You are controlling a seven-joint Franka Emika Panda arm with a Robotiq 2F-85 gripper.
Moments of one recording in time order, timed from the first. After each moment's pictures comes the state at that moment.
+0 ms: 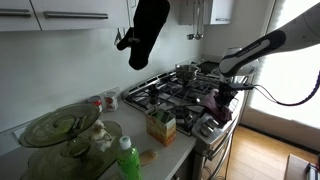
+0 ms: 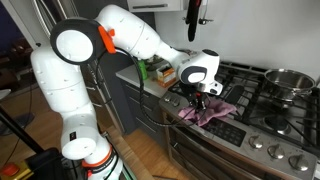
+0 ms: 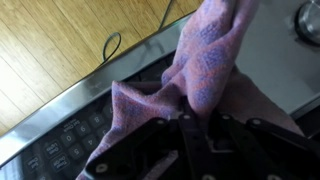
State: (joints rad) arm -0.25 0.13 -0.11 -2.16 0.14 2.21 0.01
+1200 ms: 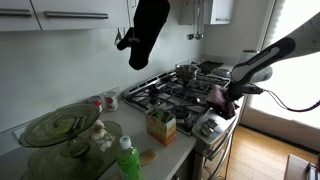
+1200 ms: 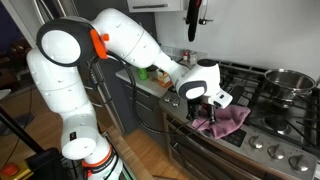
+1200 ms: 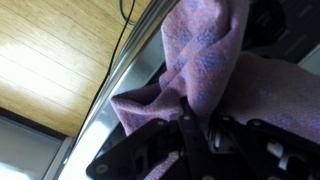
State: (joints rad) arm -0.25 0.09 -0.24 -2.30 0.05 2.59 0.28
